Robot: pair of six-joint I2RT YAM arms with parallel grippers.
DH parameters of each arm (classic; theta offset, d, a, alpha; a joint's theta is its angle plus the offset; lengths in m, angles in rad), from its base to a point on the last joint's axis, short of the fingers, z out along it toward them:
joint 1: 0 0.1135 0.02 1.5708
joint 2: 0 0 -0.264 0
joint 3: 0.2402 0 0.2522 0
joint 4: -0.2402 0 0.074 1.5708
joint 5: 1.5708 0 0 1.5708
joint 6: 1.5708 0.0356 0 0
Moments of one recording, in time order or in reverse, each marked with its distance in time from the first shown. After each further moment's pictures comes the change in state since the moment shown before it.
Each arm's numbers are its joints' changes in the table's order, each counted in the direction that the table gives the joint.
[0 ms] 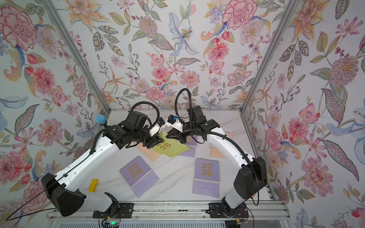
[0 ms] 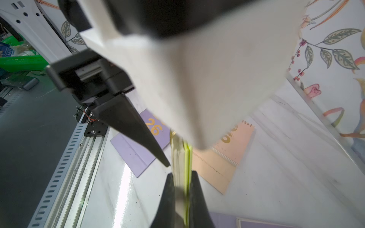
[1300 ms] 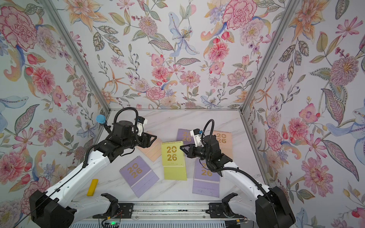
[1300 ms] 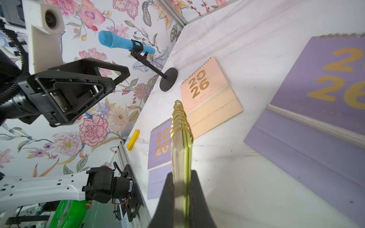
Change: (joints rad) left arm 0.158 0.224 -0.426 0.420 -0.008 -0.565; right arm -0.039 0.458 -0.869 0.754 0.320 1.228
